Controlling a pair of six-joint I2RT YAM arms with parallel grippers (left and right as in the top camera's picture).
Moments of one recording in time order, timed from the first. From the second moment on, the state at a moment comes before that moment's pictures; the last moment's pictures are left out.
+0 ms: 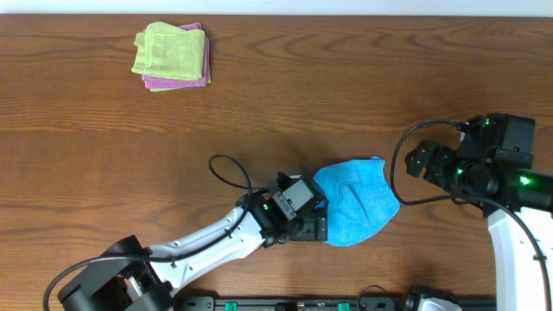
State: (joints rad) left arm -0.97 1.57 0.84 -0.40 0.16 -0.95; right arm -0.20 1.16 1.05 -1.03 -0.21 0.27
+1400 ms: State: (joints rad) left arm -0.90 1.69 0.84 -0.02 0.00 -1.17; right arm -0.20 1.16 1.05 -1.00 -0.16 0.26
